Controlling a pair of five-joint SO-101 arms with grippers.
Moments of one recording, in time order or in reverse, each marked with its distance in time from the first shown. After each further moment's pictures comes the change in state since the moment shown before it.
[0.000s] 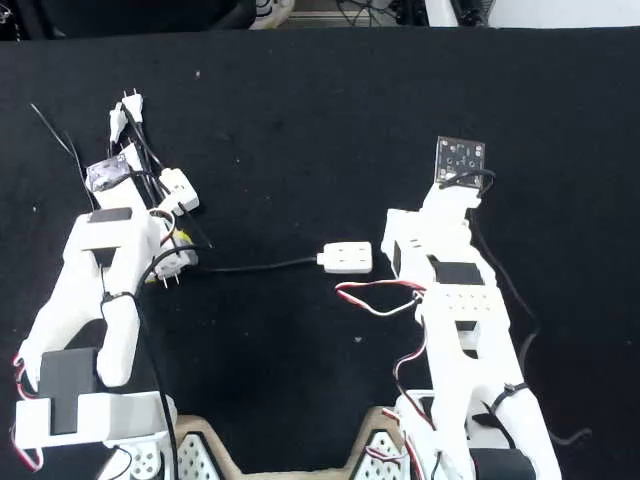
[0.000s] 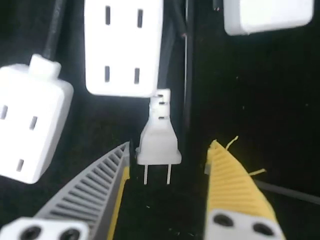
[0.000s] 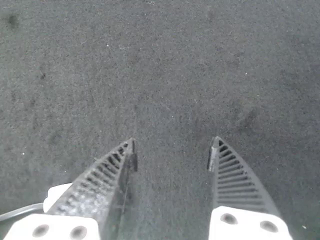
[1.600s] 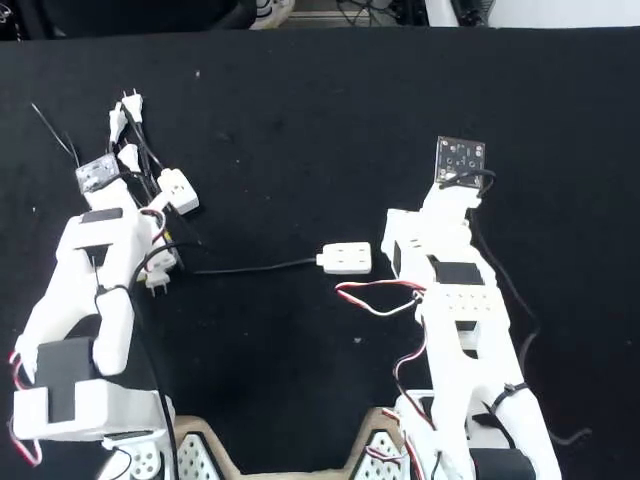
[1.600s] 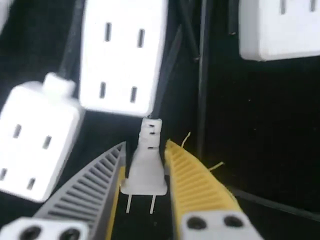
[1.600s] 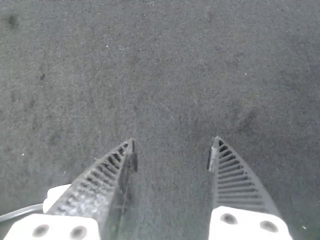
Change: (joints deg) left arm -3.0 3.0 -0.5 -3.1 -0.5; right arm 0.0 0.0 0.0 0.0 0.0
